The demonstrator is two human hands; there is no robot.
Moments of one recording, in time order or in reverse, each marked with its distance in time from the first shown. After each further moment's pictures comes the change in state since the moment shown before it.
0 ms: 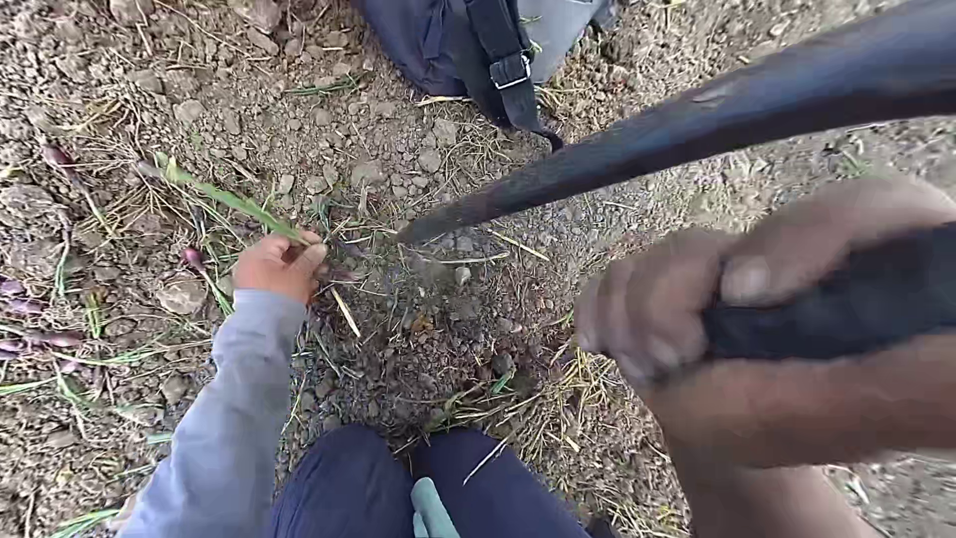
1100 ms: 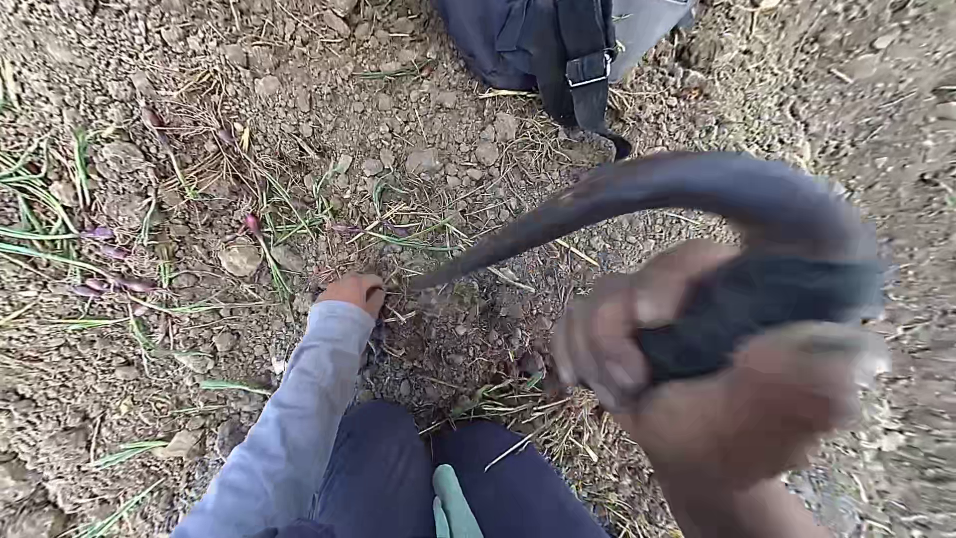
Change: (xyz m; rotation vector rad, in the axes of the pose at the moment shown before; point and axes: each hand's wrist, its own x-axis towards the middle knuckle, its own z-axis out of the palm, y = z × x) left_hand -0.025 -0.062 0.017 0.489 -0.397 -0.018; right_hand -0.020 0.012 0.040 0.152 -0.062 0.227
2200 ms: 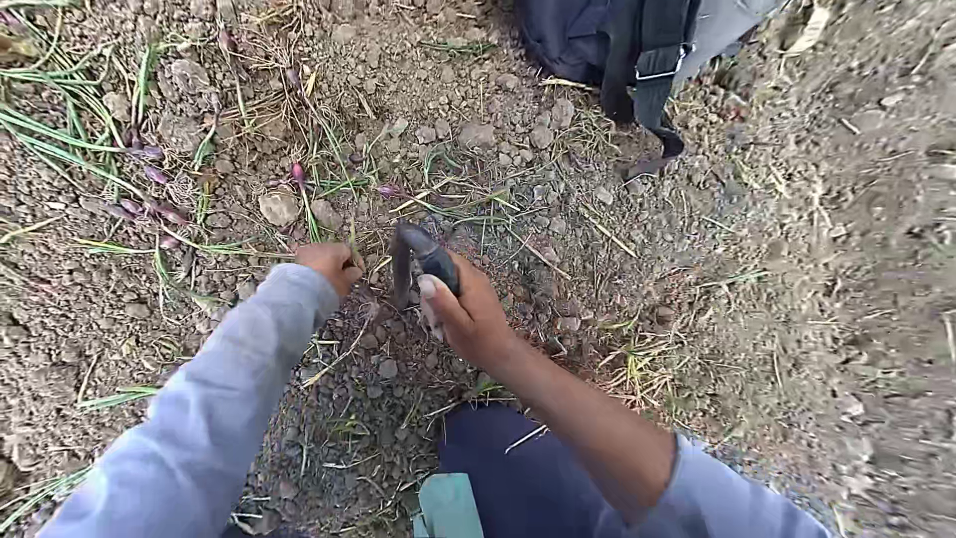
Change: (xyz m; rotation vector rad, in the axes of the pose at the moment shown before) left_hand -0.034 -0.076 -0.023 -0.117 0.094 0.125; right_hand -0.028 0.120 0.083 -0.407 -0.329 0.247
